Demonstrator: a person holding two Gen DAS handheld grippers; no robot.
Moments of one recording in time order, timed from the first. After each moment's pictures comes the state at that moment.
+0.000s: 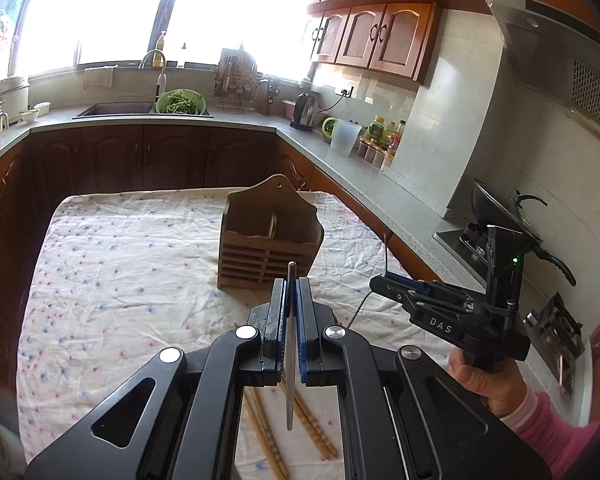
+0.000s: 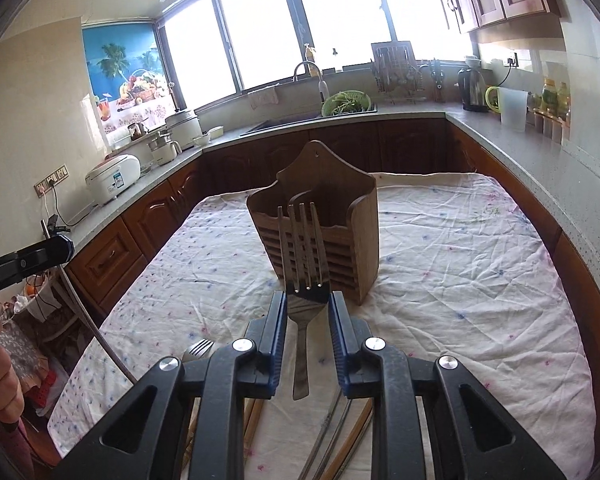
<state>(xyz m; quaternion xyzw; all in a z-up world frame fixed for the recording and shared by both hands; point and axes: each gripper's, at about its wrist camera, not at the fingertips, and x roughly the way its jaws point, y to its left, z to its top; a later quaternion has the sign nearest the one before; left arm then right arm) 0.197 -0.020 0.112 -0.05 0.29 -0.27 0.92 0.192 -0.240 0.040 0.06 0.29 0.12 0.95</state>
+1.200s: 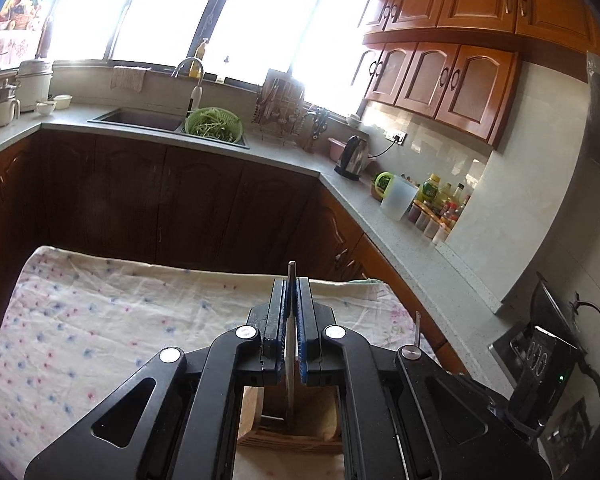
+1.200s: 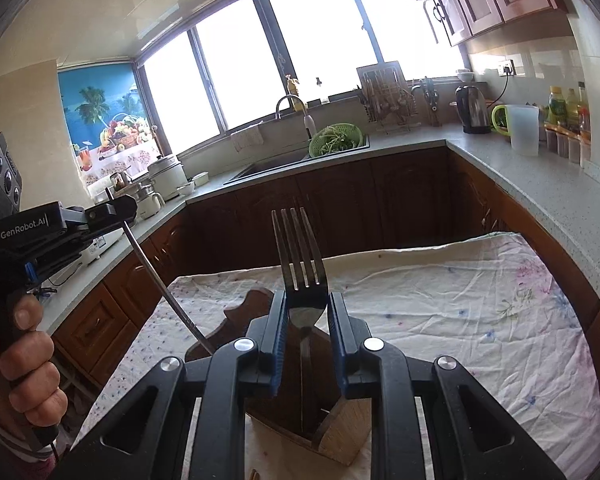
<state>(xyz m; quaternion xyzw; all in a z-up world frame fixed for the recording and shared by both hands) 0.429 -0.056 0.112 -0.13 0.27 -0.20 0.93 0.351 -0.260 0.054 0.11 0.24 0.11 0.96</state>
